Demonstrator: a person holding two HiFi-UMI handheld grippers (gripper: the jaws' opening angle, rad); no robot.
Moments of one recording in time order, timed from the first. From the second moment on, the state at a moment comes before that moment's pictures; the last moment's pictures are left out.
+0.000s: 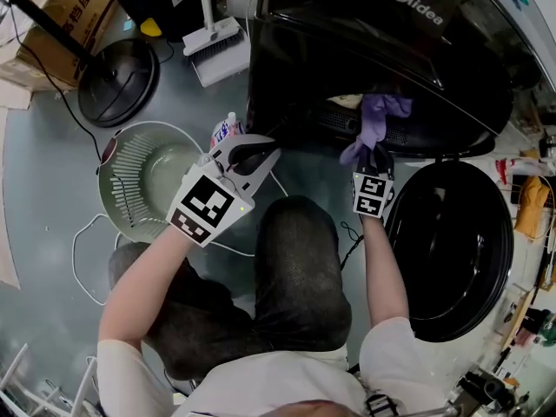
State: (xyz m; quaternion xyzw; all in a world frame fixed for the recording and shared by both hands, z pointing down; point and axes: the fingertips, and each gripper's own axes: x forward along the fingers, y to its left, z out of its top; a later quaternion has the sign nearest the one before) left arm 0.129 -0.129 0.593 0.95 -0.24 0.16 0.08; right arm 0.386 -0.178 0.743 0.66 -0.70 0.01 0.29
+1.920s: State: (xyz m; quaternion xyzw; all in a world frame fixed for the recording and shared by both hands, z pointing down) left arm 0.125 -0.137 0.592 0.95 -0.26 0.16 0.07; right arm 0.446 -0.263 0.709 0.62 -0.68 0.01 0.38
